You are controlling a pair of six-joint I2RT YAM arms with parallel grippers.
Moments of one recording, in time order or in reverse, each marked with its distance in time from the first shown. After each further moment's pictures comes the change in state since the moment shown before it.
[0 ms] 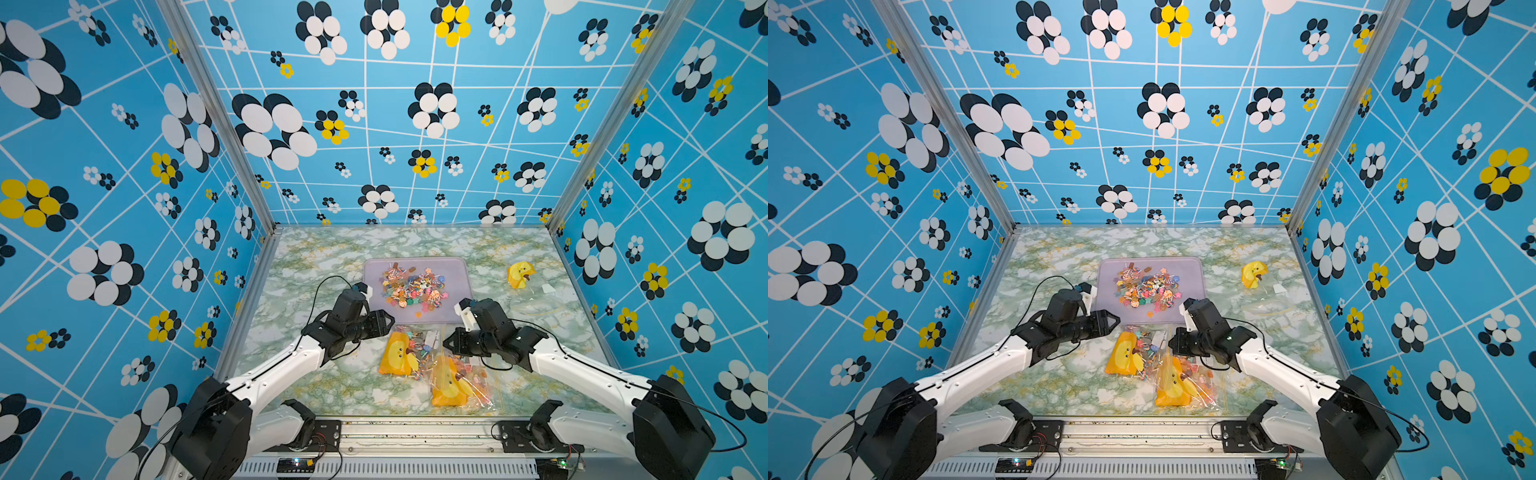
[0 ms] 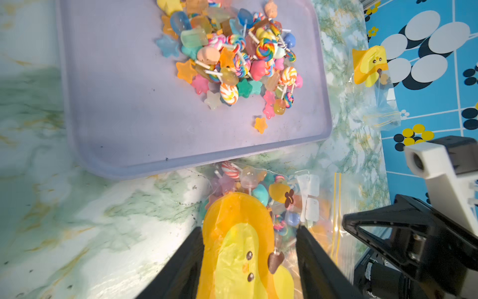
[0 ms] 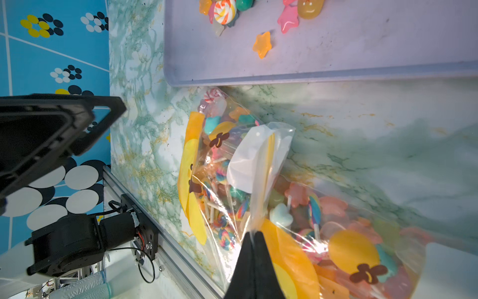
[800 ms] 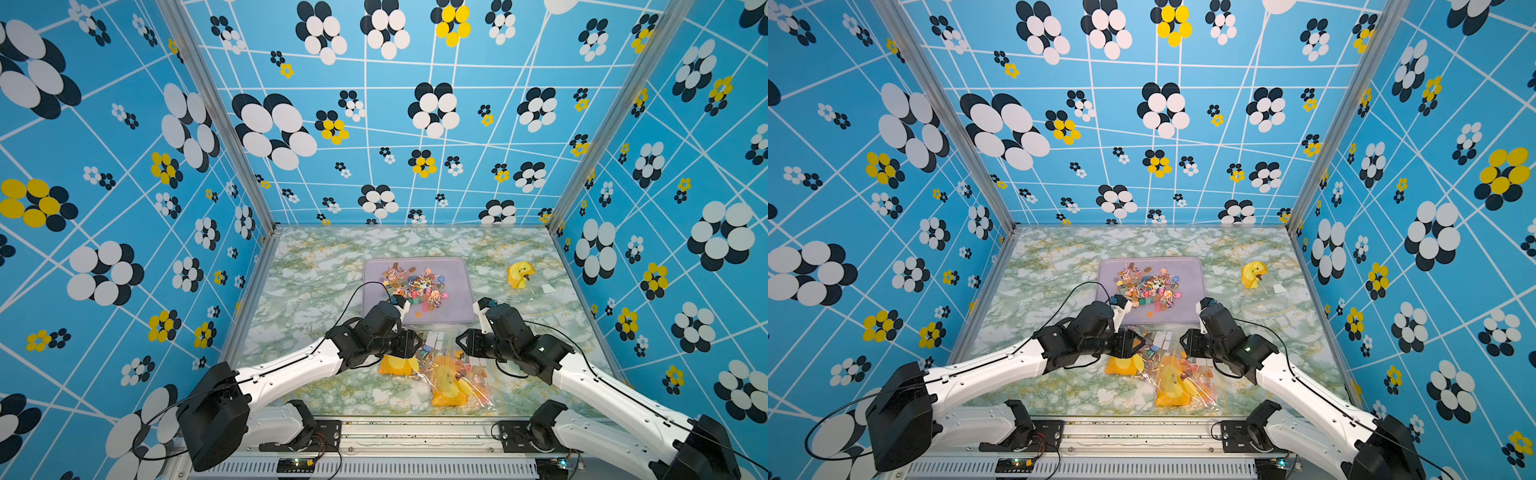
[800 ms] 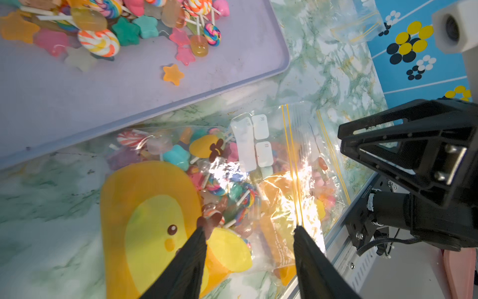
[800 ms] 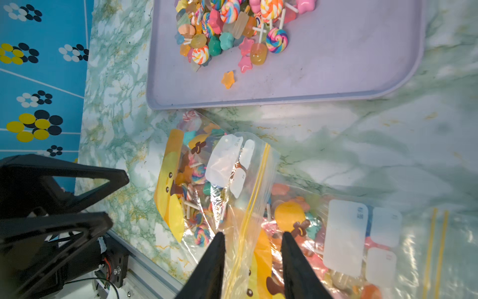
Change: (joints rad) left arm -0.331 0.121 0.106 -0.045 -0.067 0.068; right arm 0.000 -0.237 -0.009 -0.200 0.220 -0.030
